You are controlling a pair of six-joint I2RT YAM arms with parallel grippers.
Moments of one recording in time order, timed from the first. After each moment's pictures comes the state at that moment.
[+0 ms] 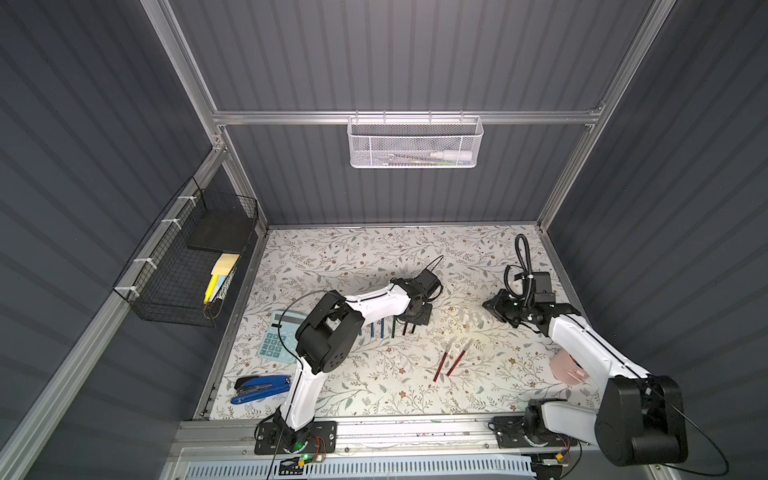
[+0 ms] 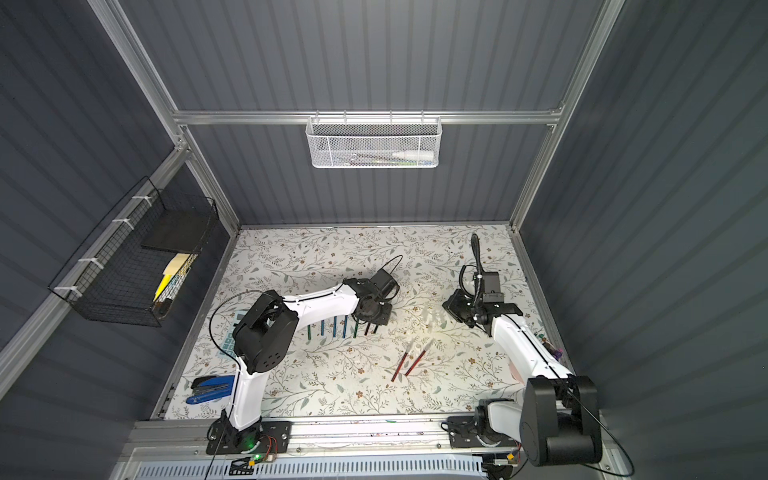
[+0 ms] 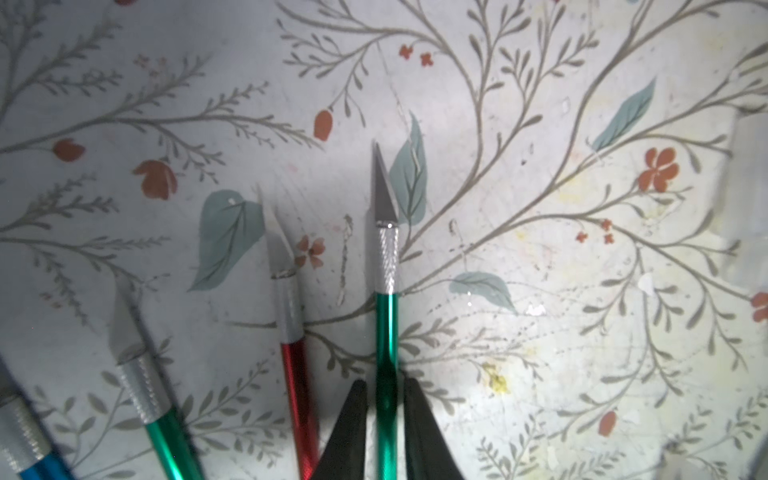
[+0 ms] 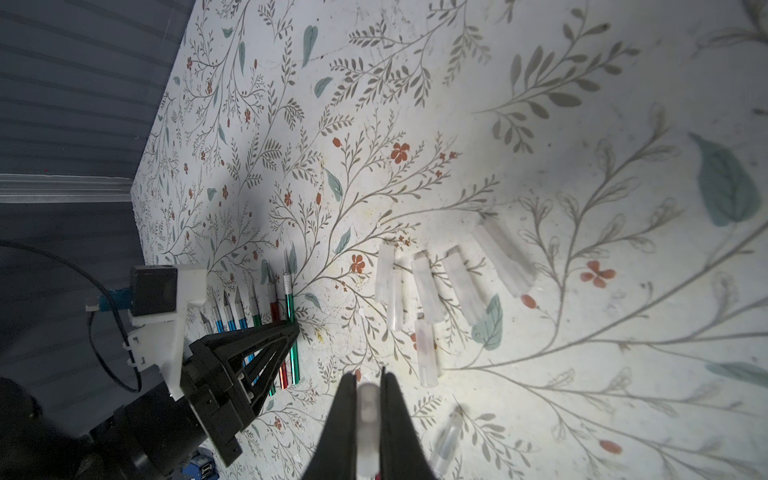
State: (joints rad) left arm -0.85 2.10 1.51 -0.64 -0.05 -0.46; right arm 0.04 1.24 0.72 -0.39 -0.40 0.69
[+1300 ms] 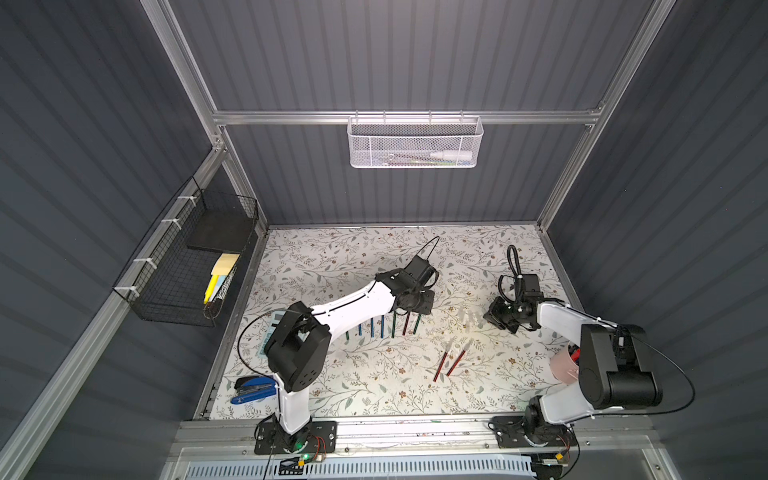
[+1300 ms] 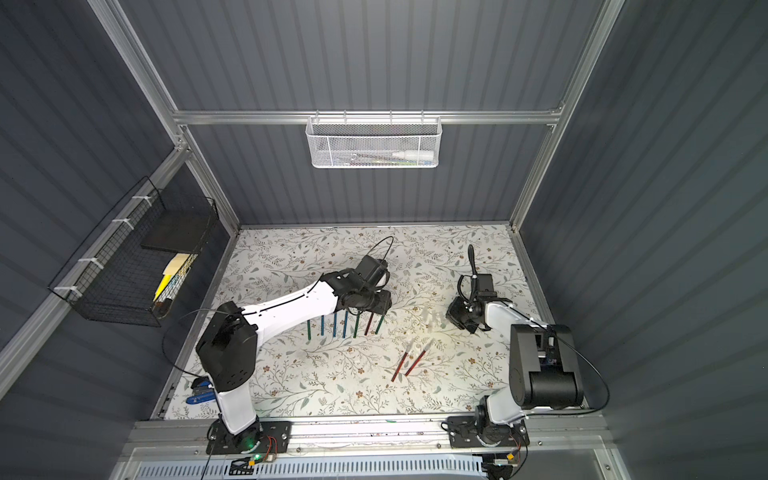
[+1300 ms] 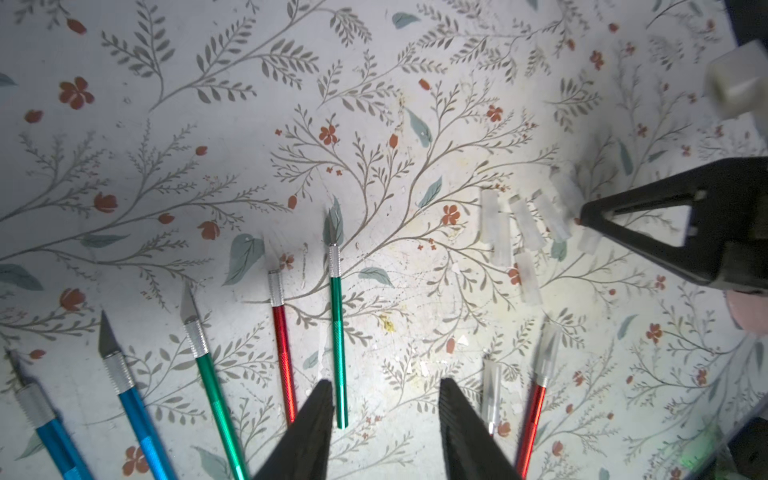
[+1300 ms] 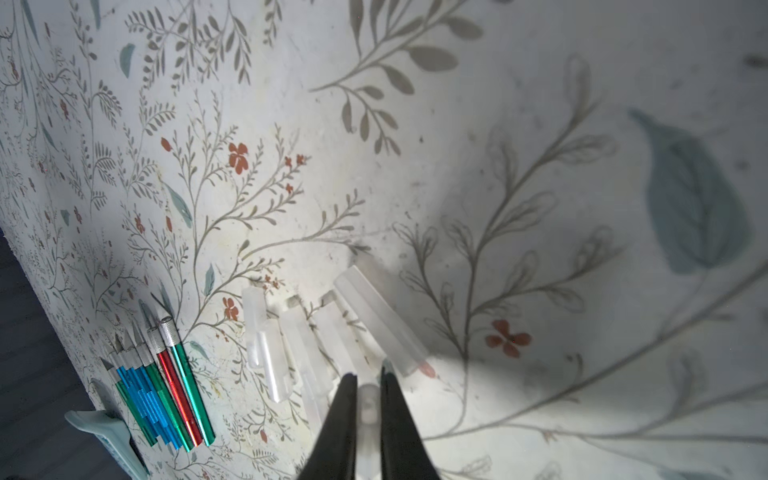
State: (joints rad) left arm -0.84 1.82 1.42 -0.55 0.04 -0.45; right arm -0.01 1.53 0.73 -0.35 -0.36 0.64
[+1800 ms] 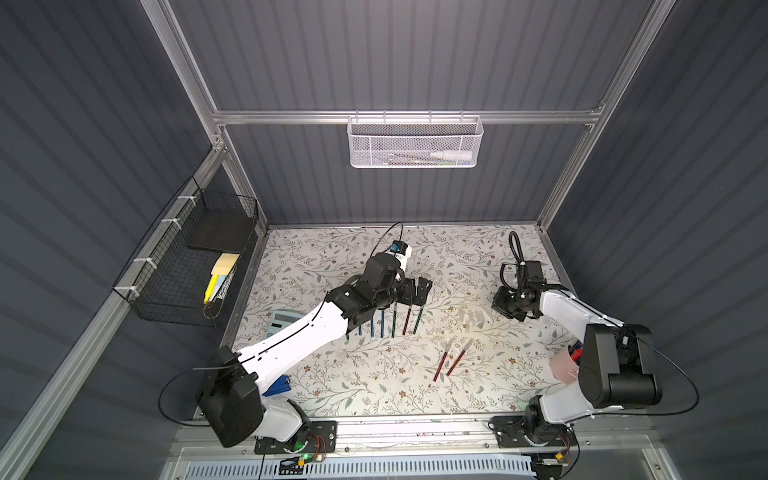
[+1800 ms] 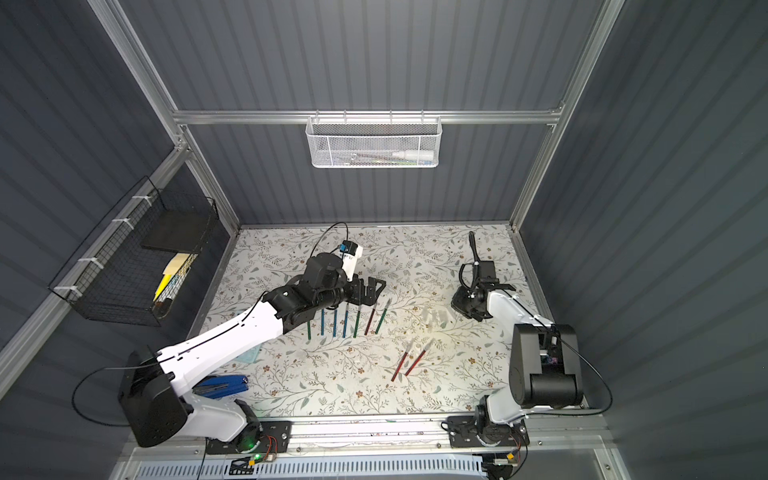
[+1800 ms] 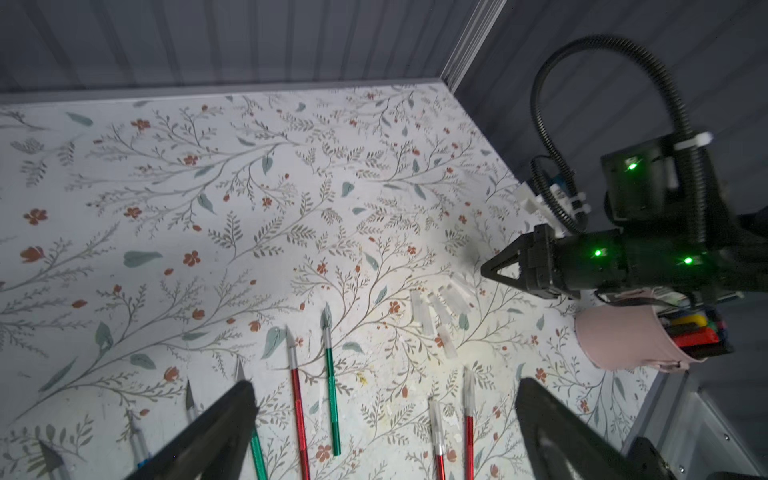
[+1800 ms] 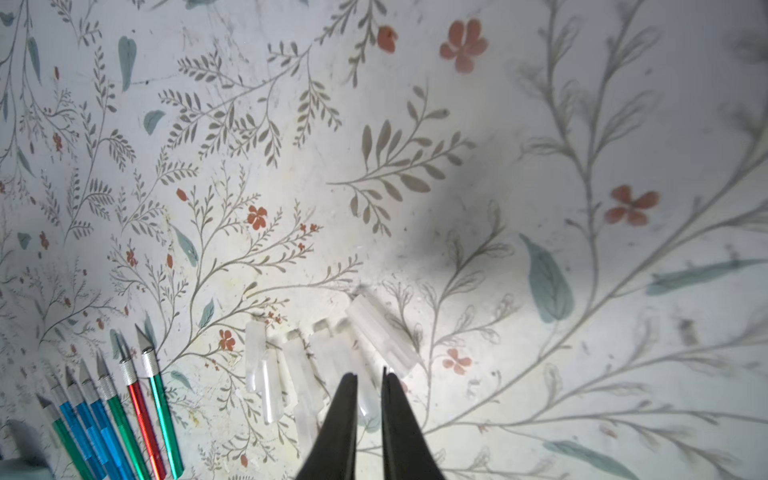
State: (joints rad) left arm -0.81 1.40 1.15 -0.23 0.02 -0.39; right arm -0.01 1.53 0.88 -0.51 -0.19 0.51
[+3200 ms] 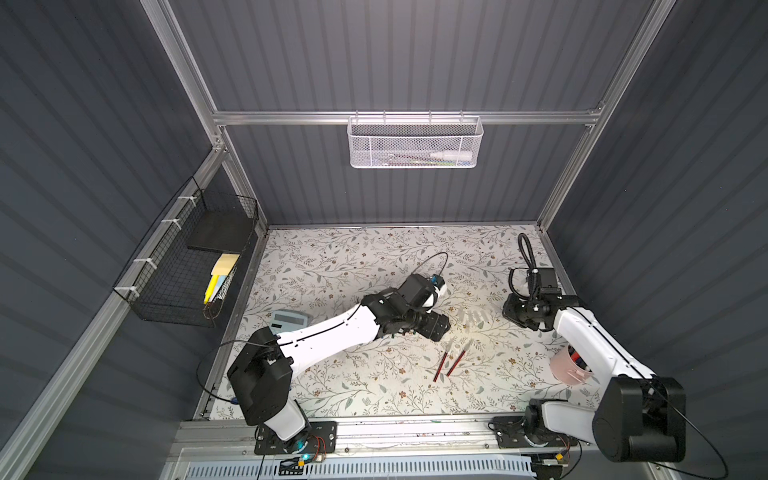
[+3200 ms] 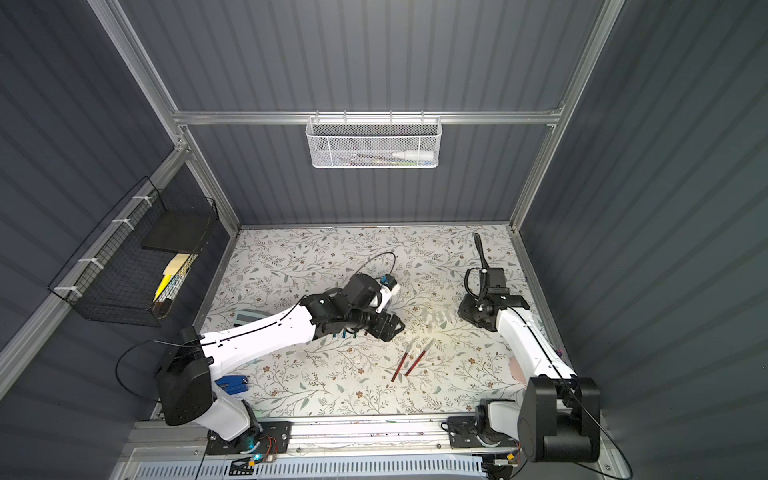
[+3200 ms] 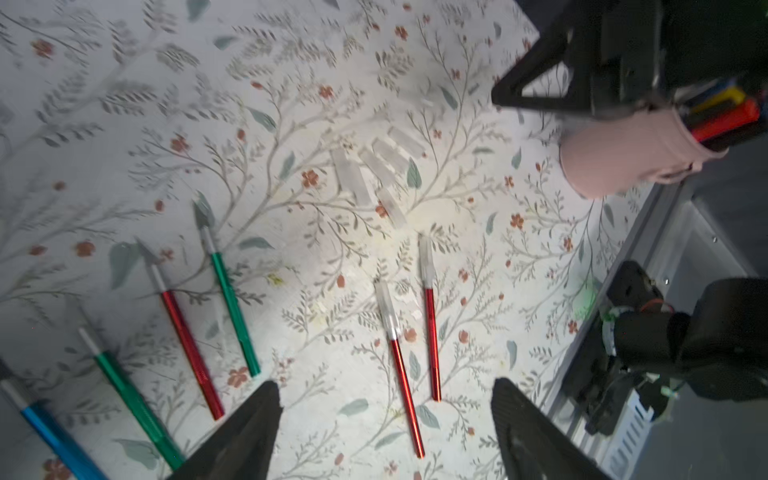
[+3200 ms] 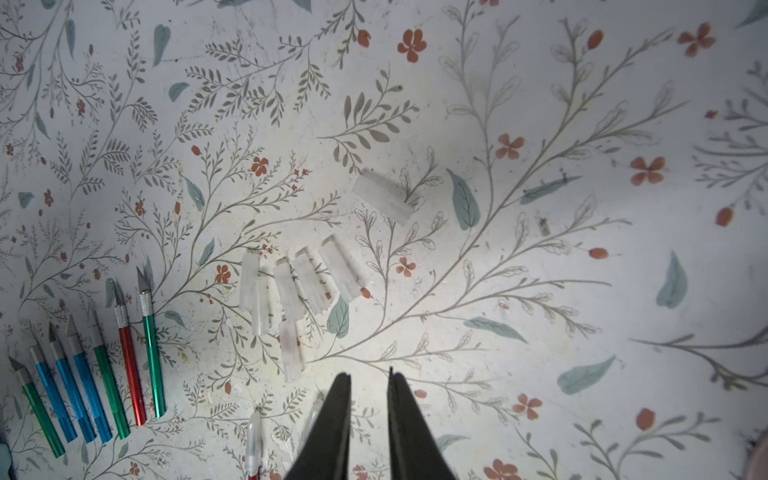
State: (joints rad) left arm -0.99 1.61 1.21 -0.46 0.15 -0.32; right arm -0.01 1.23 0.81 -0.67 -0.13 0.47
